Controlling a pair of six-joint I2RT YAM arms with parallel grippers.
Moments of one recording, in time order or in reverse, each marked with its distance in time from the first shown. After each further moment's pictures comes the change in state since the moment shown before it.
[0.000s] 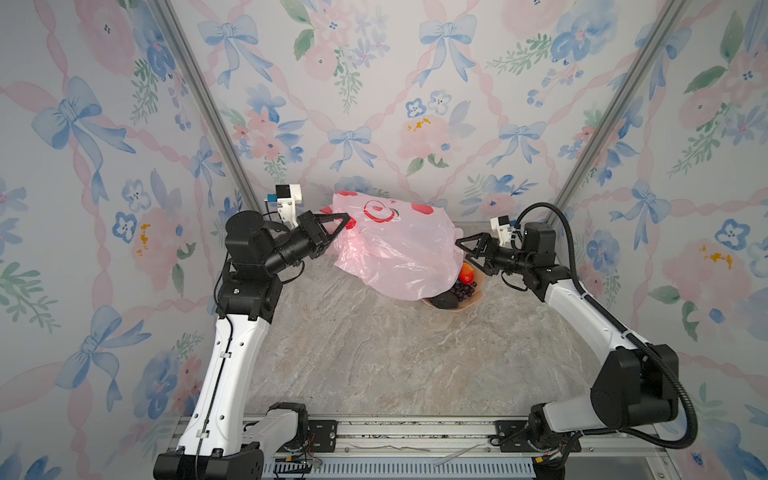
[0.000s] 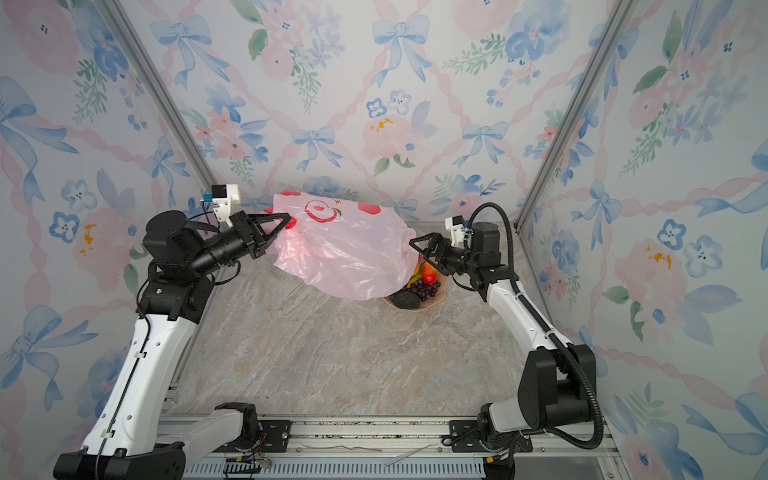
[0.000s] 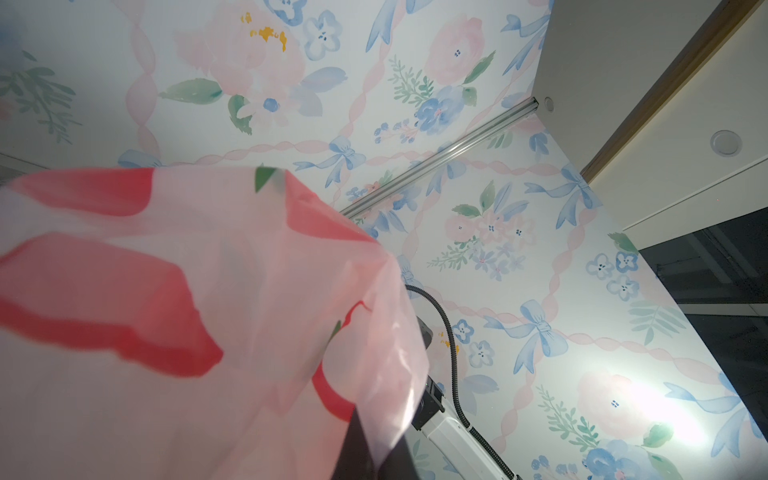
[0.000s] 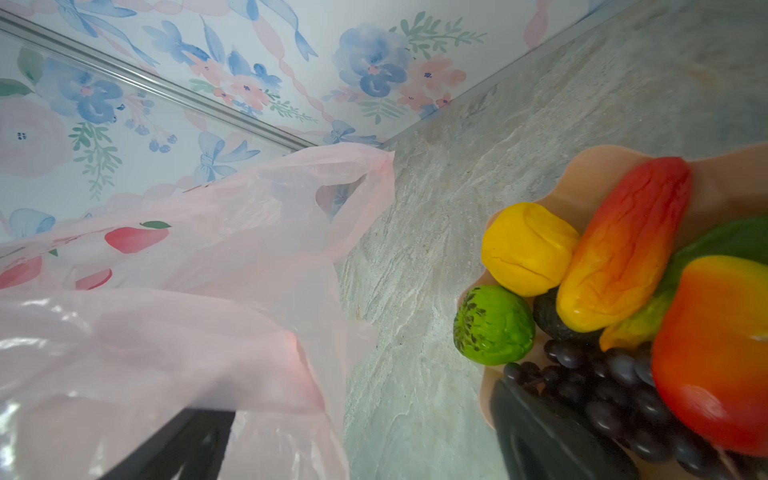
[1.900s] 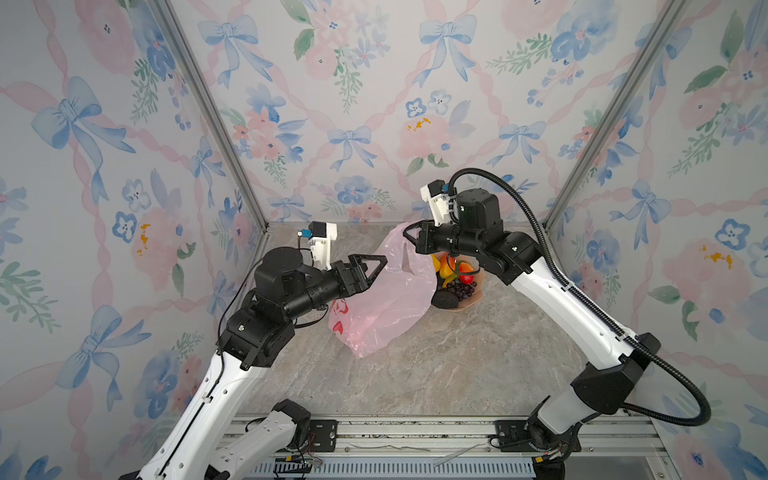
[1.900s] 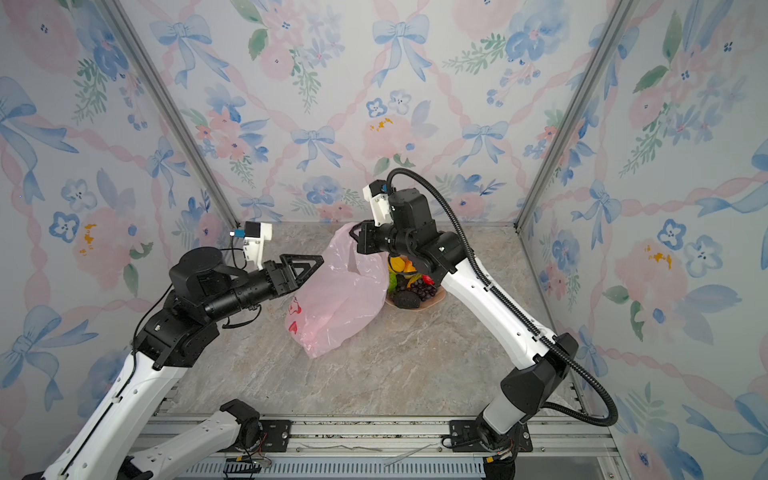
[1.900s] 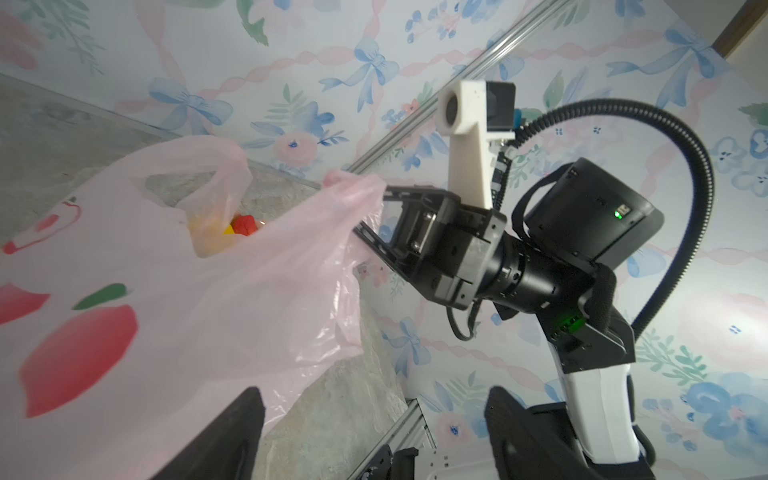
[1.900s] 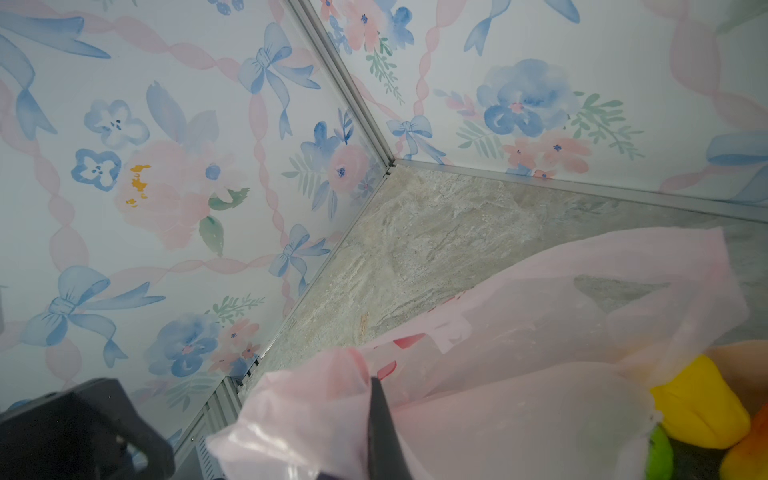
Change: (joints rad) left arm -0.465 -0.174 -0.072 -0.304 -0.414 0.212; right arm 0.549 0.188 0.777 -0.534 0.574 -0.352
